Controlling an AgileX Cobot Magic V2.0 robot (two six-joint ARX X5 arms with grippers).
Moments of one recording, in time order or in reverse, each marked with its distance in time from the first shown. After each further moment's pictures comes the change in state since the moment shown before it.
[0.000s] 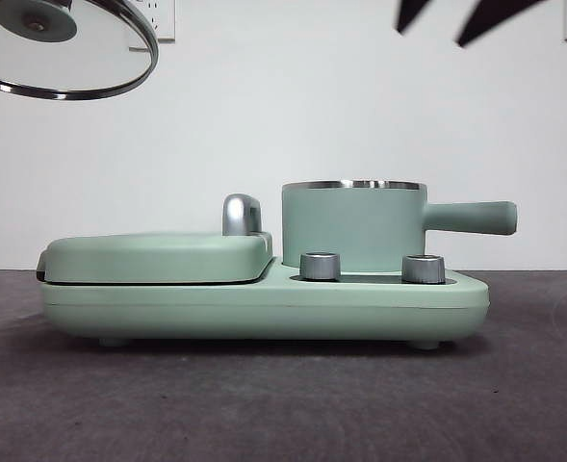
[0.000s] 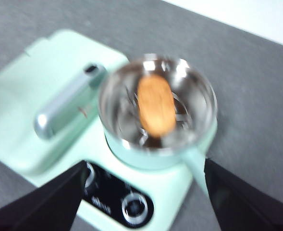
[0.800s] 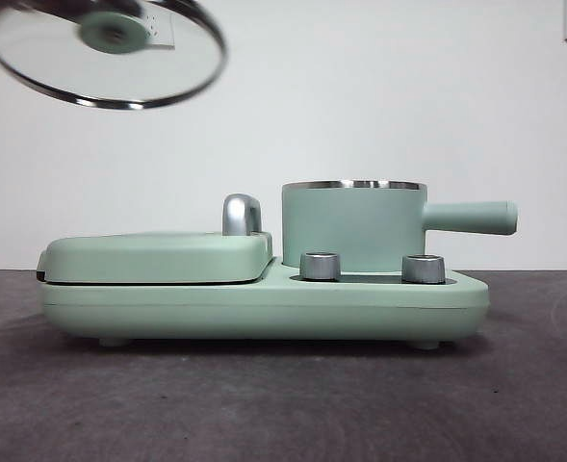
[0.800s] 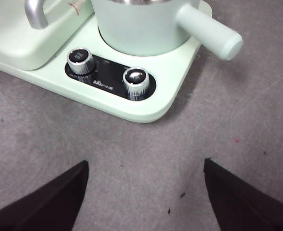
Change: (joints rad) left arm -0.051 0.147 0.000 0.193 0.089 -0.029; right arm 0.095 -0.647 -0.550 -0.118 0.080 0.168
